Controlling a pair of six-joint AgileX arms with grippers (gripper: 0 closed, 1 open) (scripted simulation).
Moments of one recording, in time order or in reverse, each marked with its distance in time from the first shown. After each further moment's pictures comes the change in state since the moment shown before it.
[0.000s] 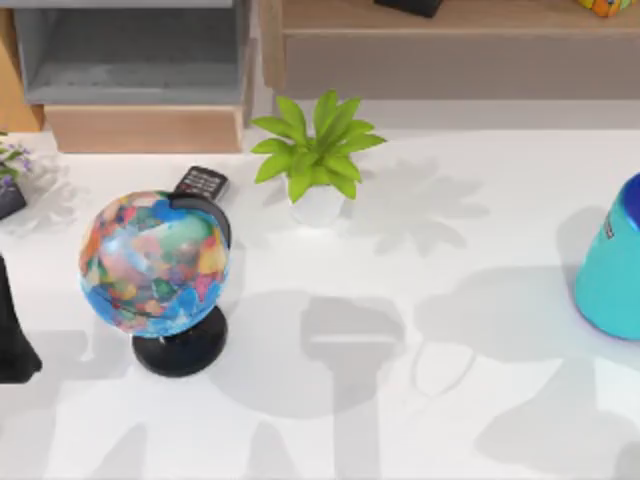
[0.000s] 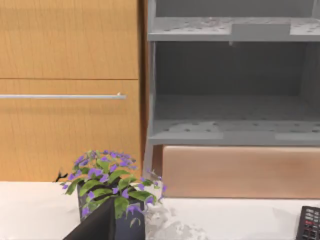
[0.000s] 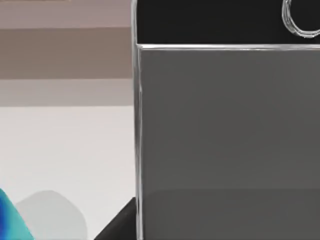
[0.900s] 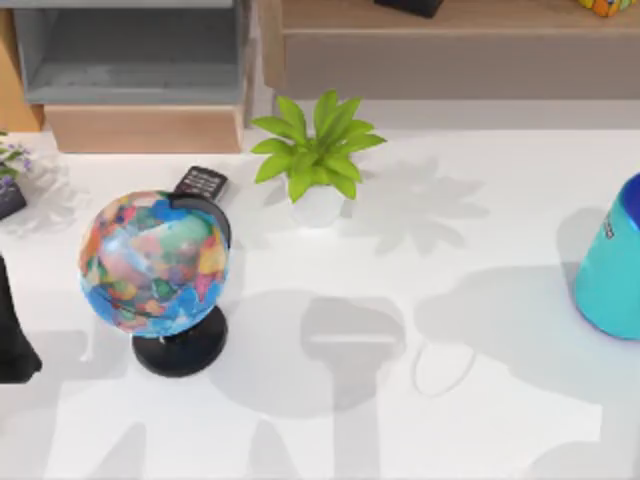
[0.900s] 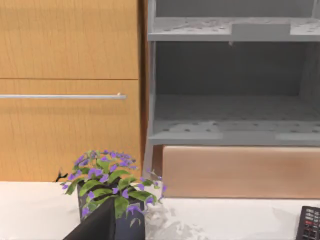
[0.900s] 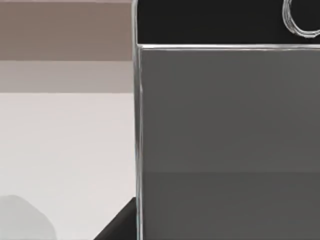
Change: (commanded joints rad) left arm 0.000 0.000 0.000 0.000 0.000 0.000; right arm 0.128 0.229 -0.020 0.241 0.155 0.030
